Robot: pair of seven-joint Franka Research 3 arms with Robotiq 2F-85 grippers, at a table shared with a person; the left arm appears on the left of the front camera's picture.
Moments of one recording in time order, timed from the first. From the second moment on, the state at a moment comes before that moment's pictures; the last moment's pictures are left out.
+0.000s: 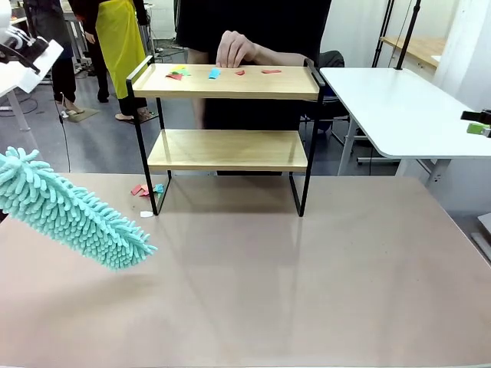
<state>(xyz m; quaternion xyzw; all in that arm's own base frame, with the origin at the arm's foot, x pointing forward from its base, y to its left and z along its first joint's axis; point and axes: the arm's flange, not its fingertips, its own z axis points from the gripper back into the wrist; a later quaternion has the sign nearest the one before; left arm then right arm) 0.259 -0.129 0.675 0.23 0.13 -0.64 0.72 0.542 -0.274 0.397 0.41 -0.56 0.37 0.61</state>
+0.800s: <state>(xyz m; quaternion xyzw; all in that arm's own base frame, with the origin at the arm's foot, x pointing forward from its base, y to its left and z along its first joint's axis) 0.259 -0.130 0.674 0.23 0.13 -0.64 0.72 0.542 -0.274 0.397 0.41 -0.56 0.37 0.61</state>
